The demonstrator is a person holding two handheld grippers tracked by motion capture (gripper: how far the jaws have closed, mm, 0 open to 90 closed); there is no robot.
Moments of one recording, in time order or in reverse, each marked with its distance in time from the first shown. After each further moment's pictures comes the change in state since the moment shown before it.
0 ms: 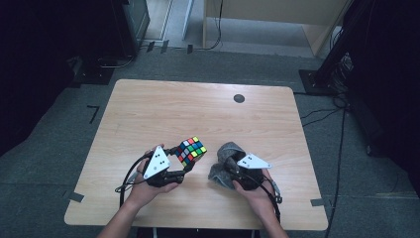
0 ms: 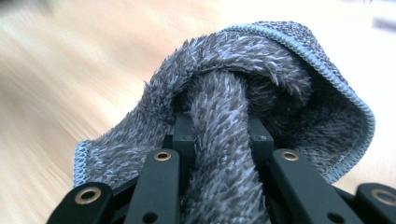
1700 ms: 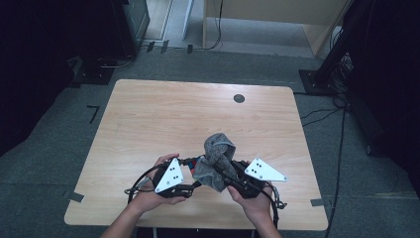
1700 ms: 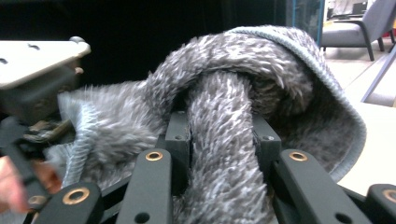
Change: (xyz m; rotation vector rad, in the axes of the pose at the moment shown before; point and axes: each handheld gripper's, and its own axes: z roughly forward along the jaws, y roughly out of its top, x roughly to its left) left arm -0.030 0.007 0.003 0.005 -0.156 0.155; right arm 0.037 0.036 -0.047 -0.393 0.232 0.057
